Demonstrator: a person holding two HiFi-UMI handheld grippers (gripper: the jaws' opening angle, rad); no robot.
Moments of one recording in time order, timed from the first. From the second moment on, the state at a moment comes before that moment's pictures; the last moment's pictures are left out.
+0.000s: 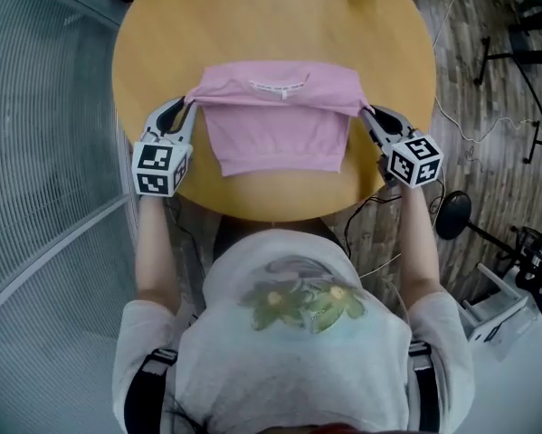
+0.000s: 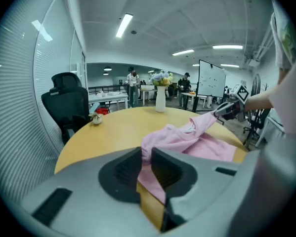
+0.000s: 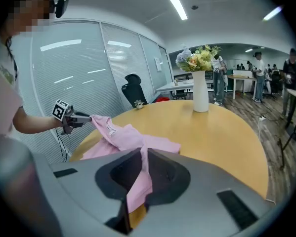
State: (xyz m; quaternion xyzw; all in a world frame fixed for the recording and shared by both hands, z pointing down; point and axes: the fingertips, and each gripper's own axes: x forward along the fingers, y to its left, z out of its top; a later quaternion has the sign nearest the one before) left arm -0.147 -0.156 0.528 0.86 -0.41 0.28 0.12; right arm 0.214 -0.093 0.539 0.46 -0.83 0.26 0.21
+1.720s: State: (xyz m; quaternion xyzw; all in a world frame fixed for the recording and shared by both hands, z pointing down) left arm -0.175 0.022 0.687 0.74 -0.36 0.55 0.15; right arm 0.189 0.089 0.664 0.35 -0.82 0.34 0.31
